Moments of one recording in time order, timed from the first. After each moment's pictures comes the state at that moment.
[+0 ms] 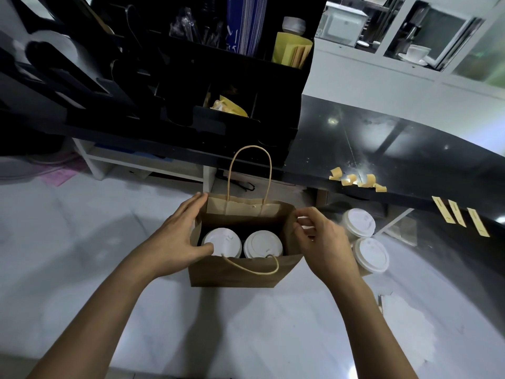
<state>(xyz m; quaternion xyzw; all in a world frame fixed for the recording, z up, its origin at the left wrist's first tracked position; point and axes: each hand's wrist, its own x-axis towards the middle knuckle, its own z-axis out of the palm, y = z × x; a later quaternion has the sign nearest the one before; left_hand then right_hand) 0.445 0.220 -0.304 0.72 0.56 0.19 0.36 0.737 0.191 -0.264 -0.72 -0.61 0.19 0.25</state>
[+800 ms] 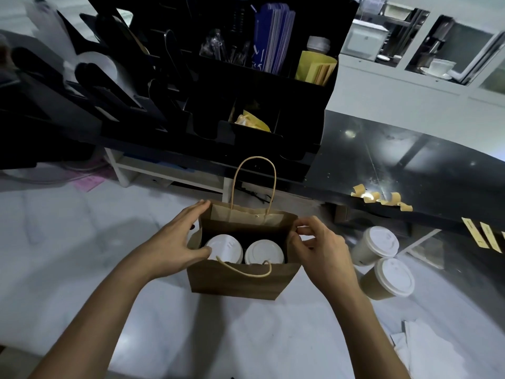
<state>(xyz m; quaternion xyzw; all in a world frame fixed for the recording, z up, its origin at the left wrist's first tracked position) 0.406 0.224 -0.294 0.70 0.58 0.20 0.37 0.707 0.208 -0.274 -0.70 -0.64 0.18 0.26</state>
